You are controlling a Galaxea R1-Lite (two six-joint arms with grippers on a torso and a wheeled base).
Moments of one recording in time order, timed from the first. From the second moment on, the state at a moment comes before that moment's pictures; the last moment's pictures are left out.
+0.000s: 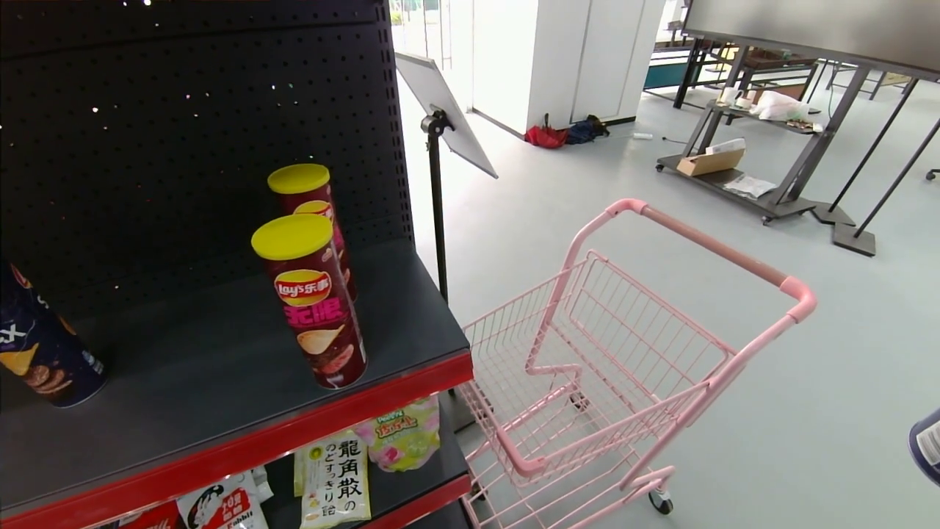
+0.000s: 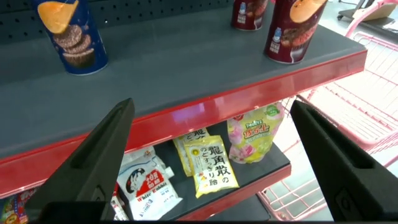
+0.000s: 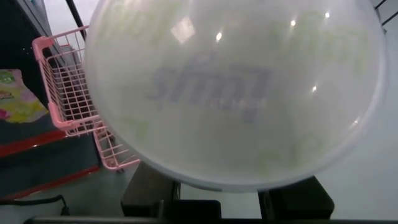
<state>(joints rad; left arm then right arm) 0.00 0.00 0.00 0.00 -0.01 0.00 0.21 0.68 -0.78 0.41 -0.30 -0.13</state>
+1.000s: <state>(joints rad) 0.00 0.00 0.00 0.00 -0.01 0.00 0.21 0.70 -0.75 0.40 -0.30 -0.13</state>
